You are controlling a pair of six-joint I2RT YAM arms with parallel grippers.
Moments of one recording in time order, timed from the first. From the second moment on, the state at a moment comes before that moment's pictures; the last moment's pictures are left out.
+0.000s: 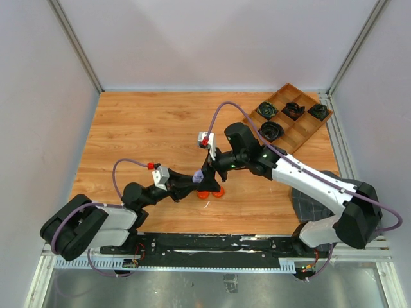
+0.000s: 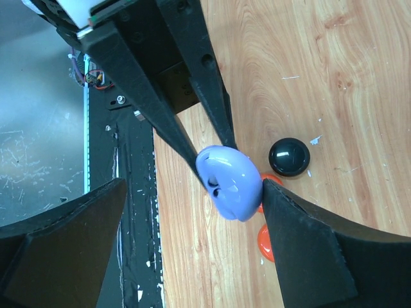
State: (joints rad) left arm -0.59 1.24 0.01 1.50 0.57 -0.27; right arm 0.85 1.39 1.14 -0.37 -0.67 -0.11
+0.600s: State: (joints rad) left arm -0.59 1.23 0.08 1.31 0.41 -0.36; right arm 0.85 1.15 0.94 -0.33 -0.29 -0.08
